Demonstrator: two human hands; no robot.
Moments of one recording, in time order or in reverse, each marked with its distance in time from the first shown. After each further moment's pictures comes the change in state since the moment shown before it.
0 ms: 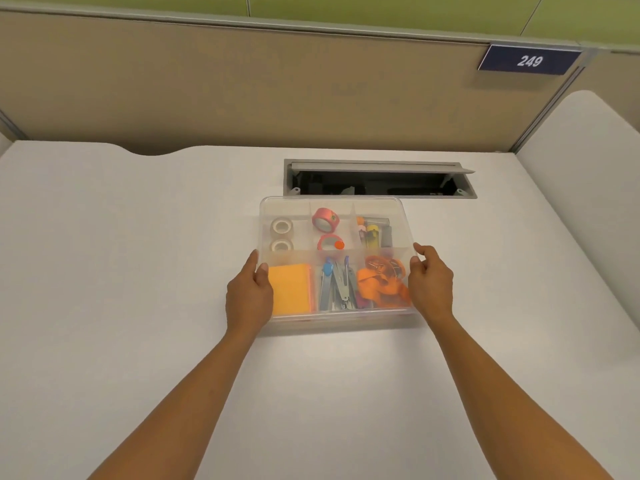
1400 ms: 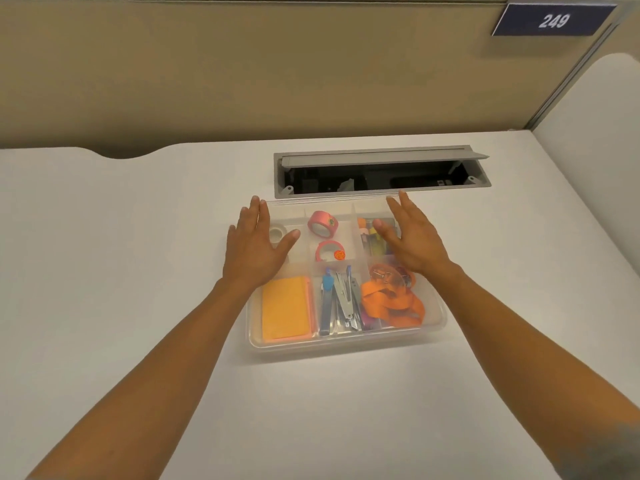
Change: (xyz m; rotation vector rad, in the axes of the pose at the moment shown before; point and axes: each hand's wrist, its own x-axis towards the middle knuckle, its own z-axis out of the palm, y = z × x) left_hand 0.109 0.034 0.031 0.642 -0.218 0.345; right_hand 0.094 -0.022 0.038 -0.485 -0.305 -0.316
